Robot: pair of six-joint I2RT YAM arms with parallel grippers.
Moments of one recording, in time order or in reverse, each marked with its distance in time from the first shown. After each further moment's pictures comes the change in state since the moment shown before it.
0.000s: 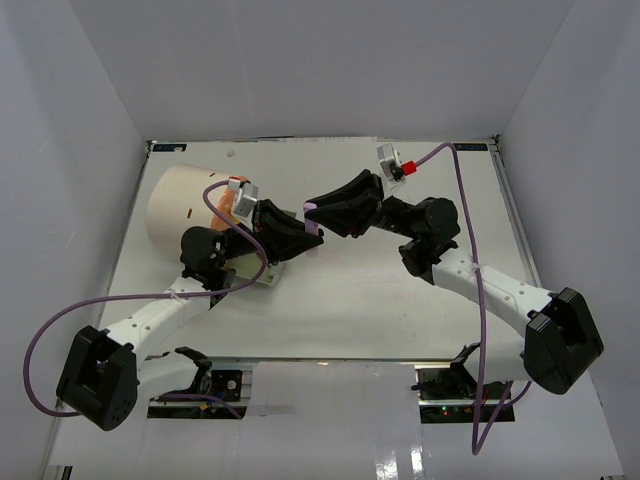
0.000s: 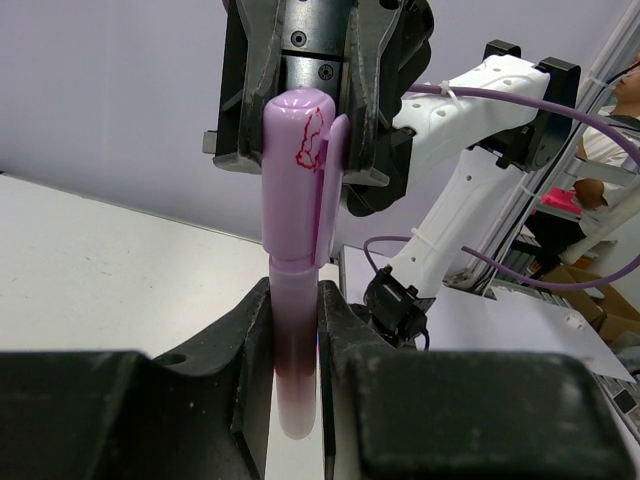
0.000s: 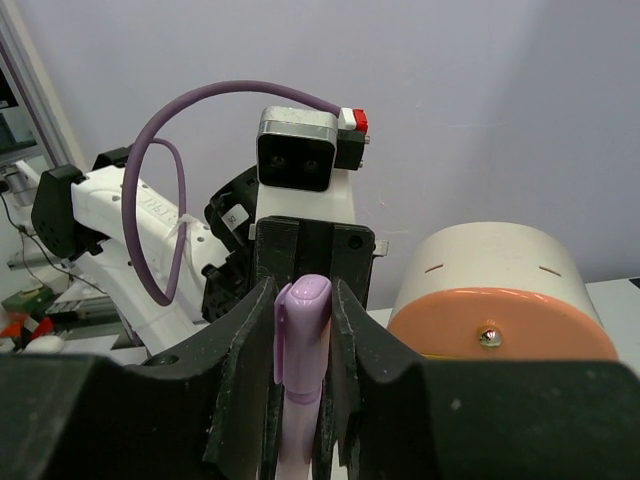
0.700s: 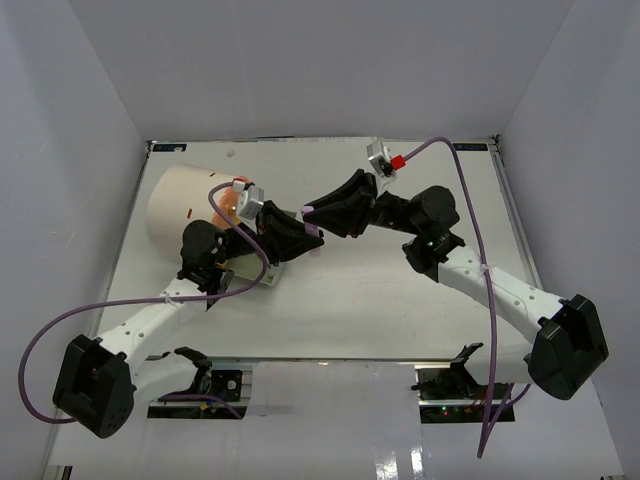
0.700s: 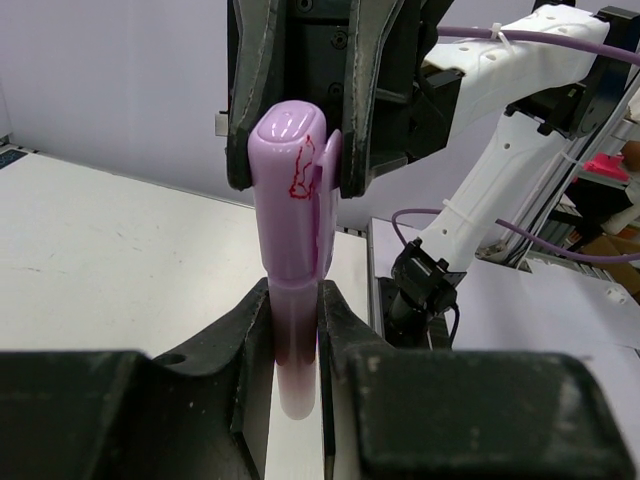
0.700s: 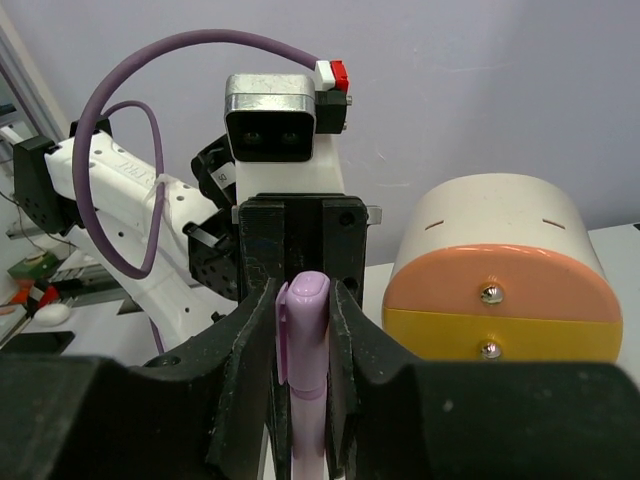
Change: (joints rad) left arm 0.002 -0.043 0.027 -0.190 0.001 0.158; right arm -0.002 -0.025 0.071 -0.266 -0.055 -0.090
